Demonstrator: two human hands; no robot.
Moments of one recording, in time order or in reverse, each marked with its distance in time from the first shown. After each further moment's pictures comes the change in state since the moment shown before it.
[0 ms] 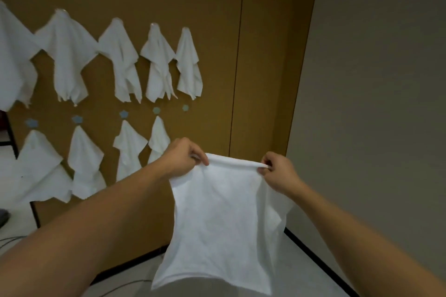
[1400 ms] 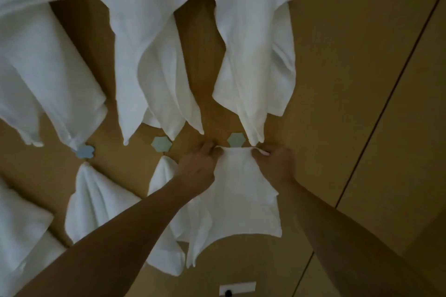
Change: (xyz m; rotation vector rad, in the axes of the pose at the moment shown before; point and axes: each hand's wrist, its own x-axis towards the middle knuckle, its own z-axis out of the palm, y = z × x) left_hand 0.593 -0.444 0.083 0.722 0.162 -0.244; right_hand 0.778 0.003 0.412 0.322 -0.028 -0.170
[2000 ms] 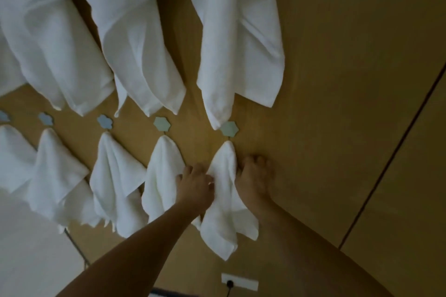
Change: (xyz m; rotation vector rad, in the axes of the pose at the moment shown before) left_hand -0.049 0.076 0.066 0.011 -0.089 -0.553; right_hand -0.028 0.040 0.027 -0.387 -0.201 -0.244
